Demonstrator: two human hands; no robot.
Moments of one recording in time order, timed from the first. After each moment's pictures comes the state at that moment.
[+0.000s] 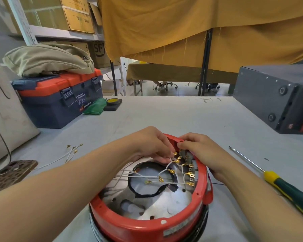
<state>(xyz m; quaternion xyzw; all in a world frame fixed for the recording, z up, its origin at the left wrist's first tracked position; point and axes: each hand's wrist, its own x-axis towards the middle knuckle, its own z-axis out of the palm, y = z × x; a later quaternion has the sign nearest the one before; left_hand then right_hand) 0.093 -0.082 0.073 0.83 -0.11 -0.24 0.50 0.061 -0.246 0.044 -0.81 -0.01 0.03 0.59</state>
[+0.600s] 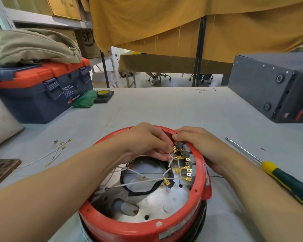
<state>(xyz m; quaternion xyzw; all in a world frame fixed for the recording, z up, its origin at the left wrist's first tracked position) 0.091 -0.082 0.061 0.77 -0.12 -0.25 0.57 0.065 -0.250 0.039 -0.75 0.00 0.07 0.66</state>
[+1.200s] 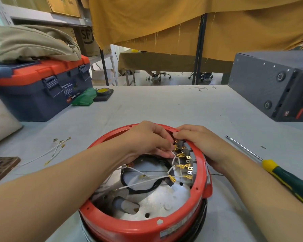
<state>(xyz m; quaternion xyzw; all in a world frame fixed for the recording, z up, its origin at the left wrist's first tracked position) 0.089 -0.086 0.058 0.76 -0.12 -0.23 0.60 0.066 -0.250 0.036 -0.75 0.00 0.07 0.65</state>
